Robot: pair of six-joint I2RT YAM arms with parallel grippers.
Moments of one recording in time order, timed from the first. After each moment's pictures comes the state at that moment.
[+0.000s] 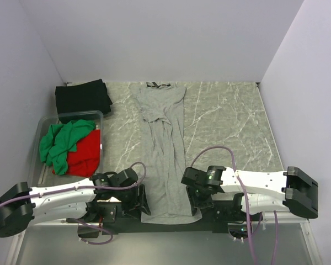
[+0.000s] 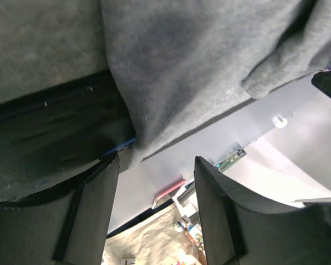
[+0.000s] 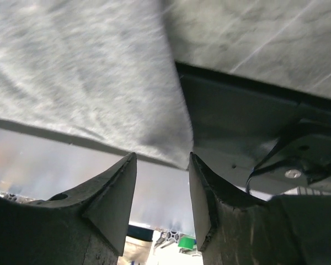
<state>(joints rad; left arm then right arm) -1.08 0.92 0.31 -0.44 0.43 -1.33 1.20 1.17 0.62 -0.90 -0.19 1.06</state>
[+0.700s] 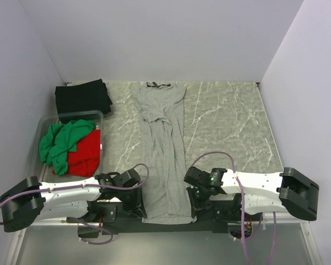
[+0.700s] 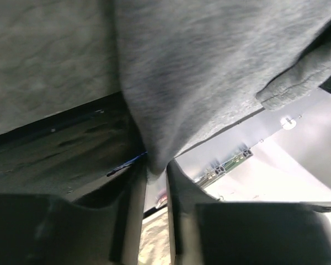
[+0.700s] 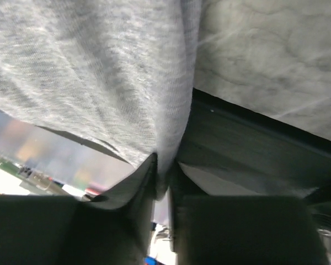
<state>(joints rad) -1.08 1.04 0.30 -0.36 0.45 -1.31 1.12 1.17 0.48 -0.67 -0.34 0.98</state>
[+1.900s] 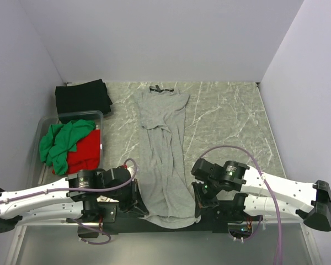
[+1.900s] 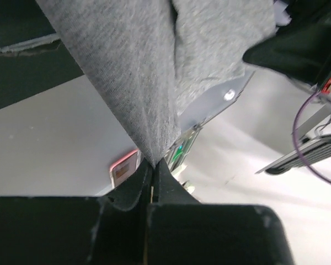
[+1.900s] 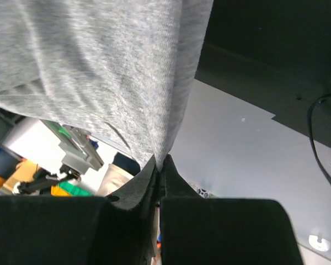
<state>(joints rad) -1.29 0.70 0.64 -0.75 0.29 -1.56 1.13 0.93 0.70 -1.05 -0.44 1.05</state>
